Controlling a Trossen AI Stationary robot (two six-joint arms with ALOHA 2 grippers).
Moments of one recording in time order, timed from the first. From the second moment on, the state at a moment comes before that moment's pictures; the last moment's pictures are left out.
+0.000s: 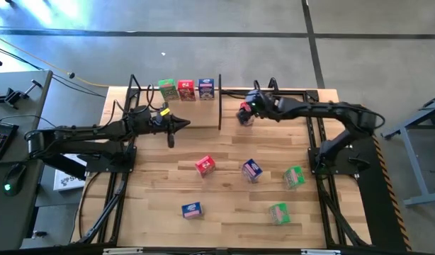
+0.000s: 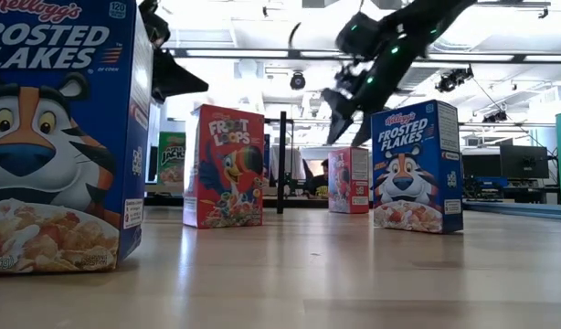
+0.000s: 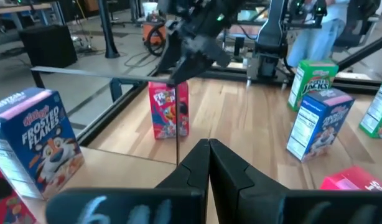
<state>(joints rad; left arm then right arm) 0.37 0.89 0.36 0.34 0.12 0.04 -0.40 1.56 1.05 -0.35 0.34 0.41</state>
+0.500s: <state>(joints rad) 0.37 0.84 0.36 0.33 0.12 0.04 -0.42 1.75 1.28 -0.76 0.28 0.59</state>
